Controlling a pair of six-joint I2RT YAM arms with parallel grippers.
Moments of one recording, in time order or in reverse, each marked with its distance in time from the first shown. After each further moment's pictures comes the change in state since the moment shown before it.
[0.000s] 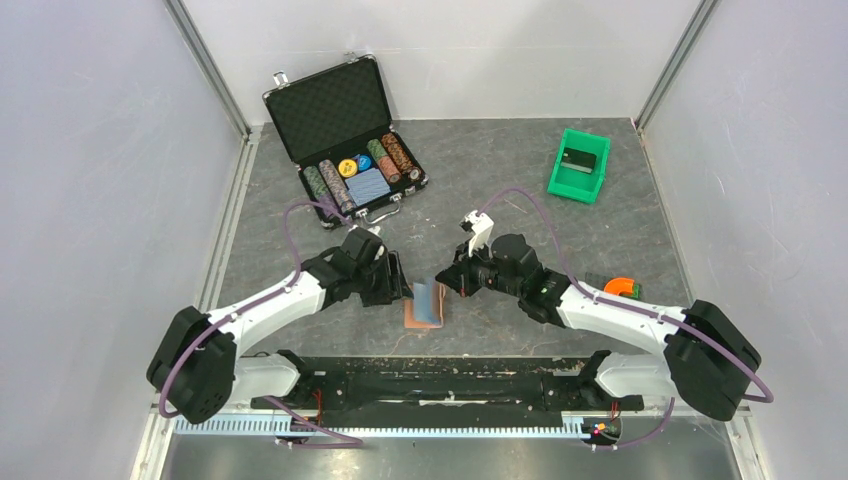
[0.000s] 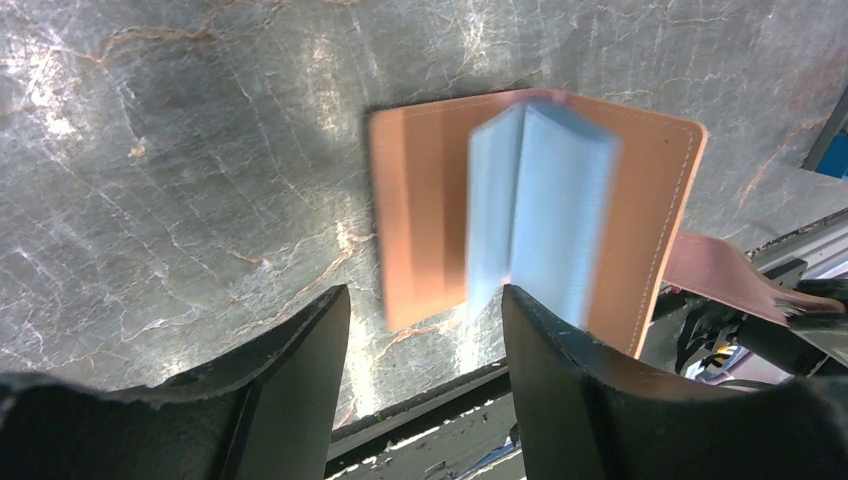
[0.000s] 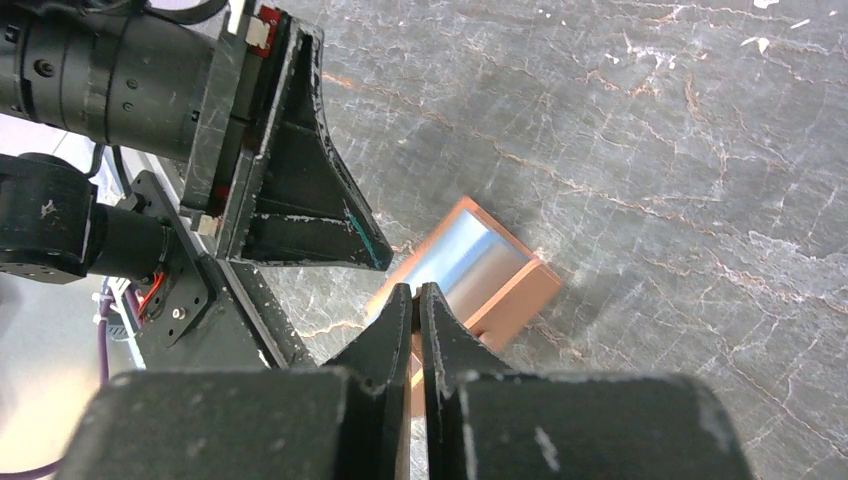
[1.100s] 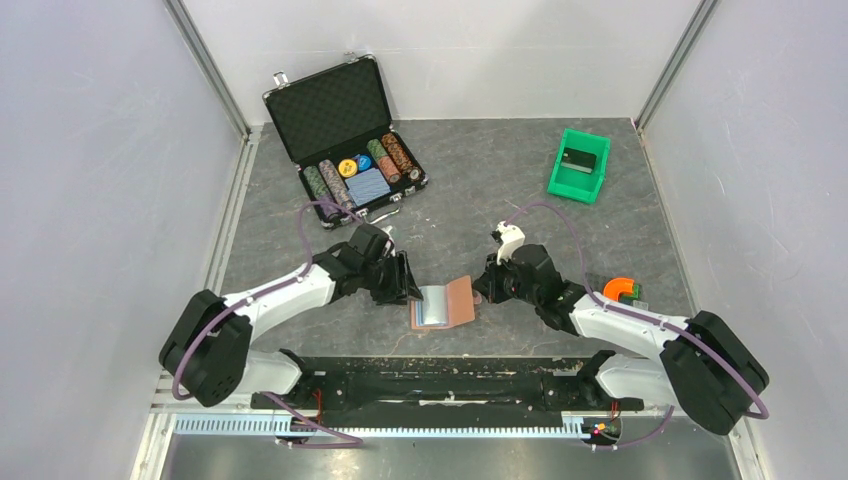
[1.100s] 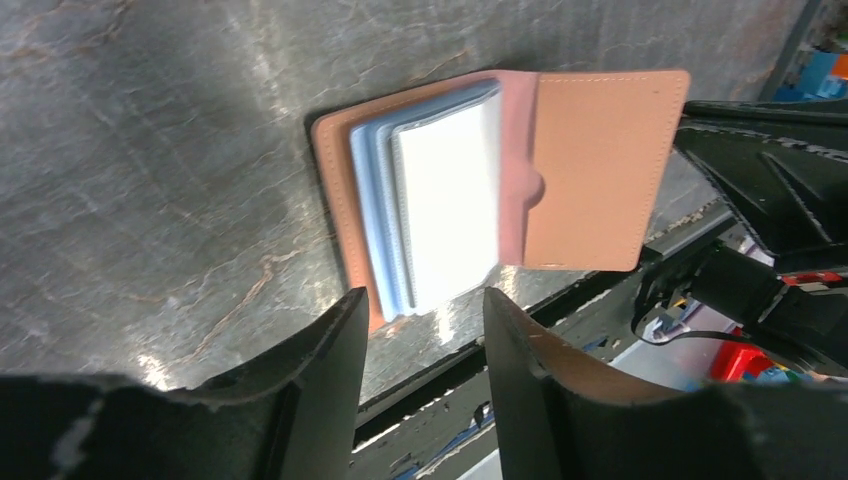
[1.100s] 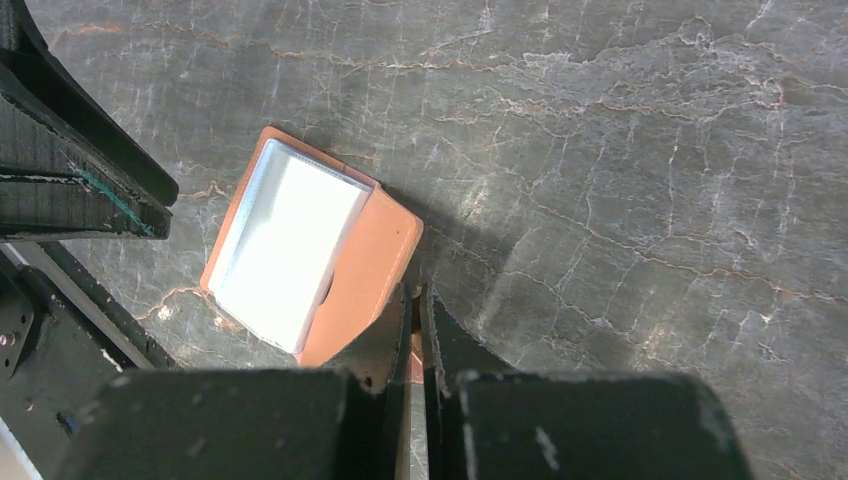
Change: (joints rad) left arm 0.000 0.091 0.019 0.068 0.135 0.000; right arm -0.148 -0.055 -0.174 -0.063 0.080 0.000
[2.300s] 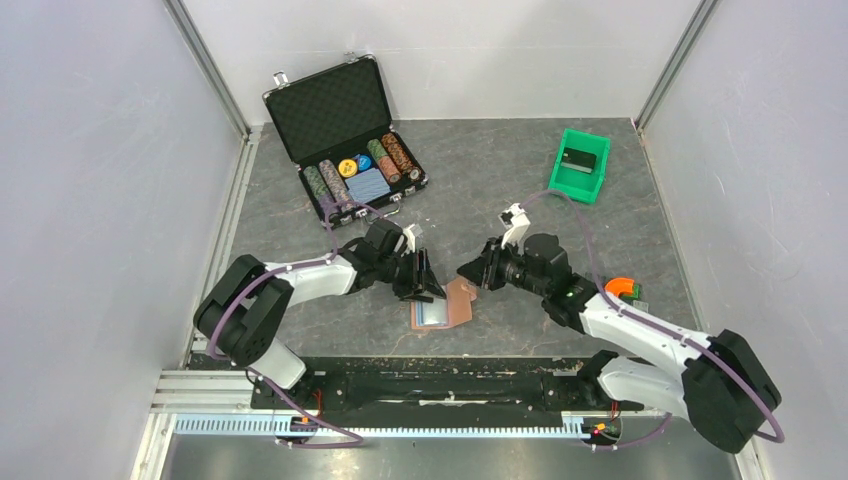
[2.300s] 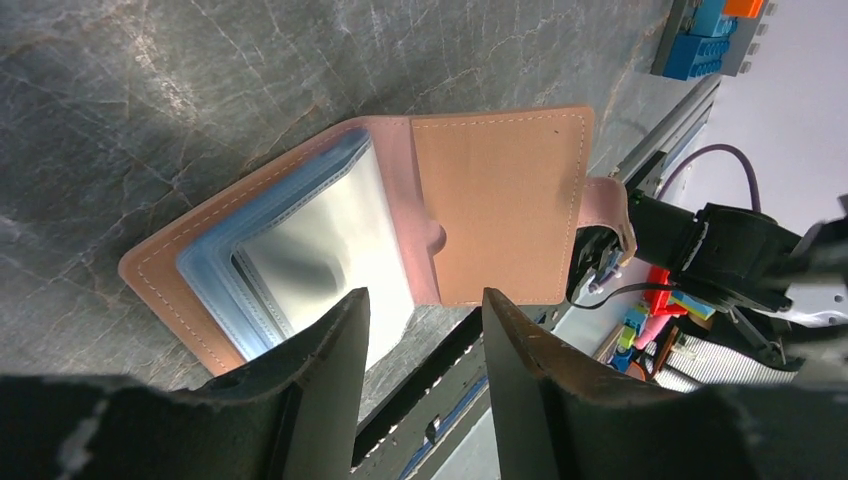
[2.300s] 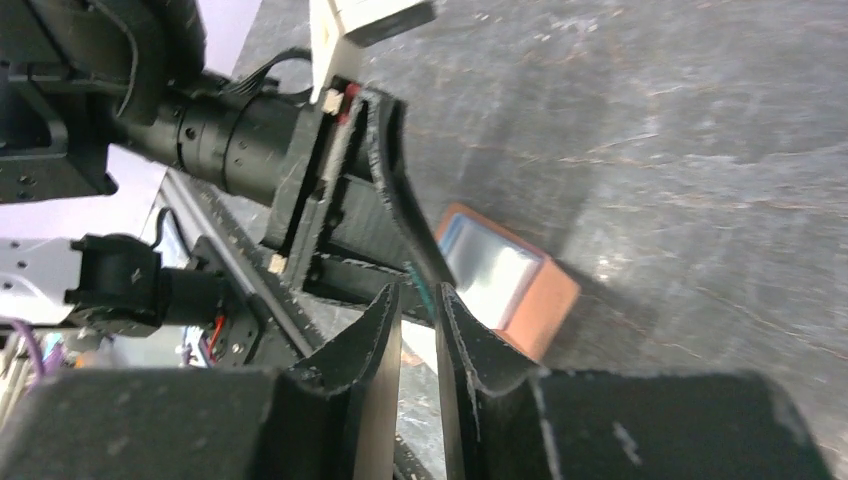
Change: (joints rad) left arm -0.006 0.241 0.035 0.300 0.260 -0.016; right arm -0.031 -0.114 0.065 0.027 -0.145 0.185
